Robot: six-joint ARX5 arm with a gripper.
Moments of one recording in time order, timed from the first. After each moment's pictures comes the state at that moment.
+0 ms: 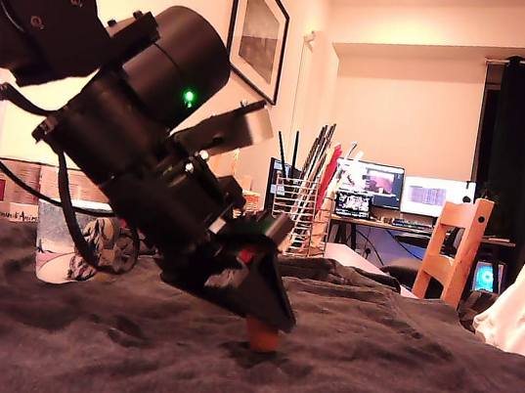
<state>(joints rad) -0.77 1.76 0.79 0.27 0.25 0.00</state>
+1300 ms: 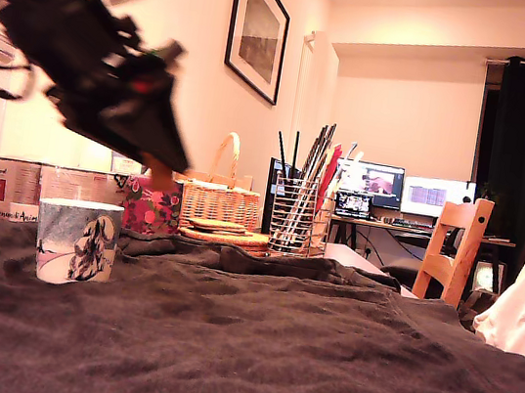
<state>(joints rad) -0.52 1.34 0.79 -0.11 0.19 0.10</state>
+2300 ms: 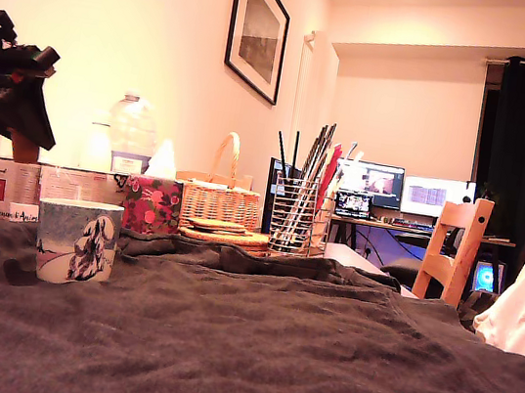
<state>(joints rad) -0.16 1.31 0.79 -0.12 0.19 0.18</state>
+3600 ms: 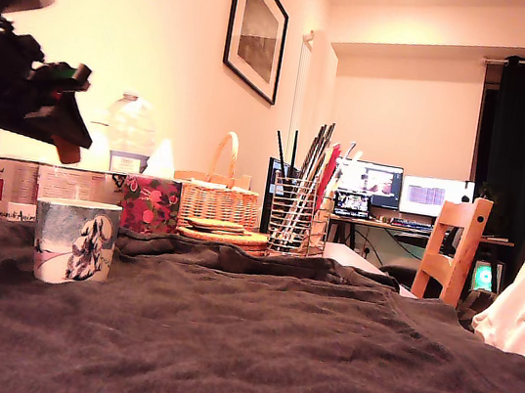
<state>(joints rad) -0.14 1.52 0.85 0.18 0.29 0.06</state>
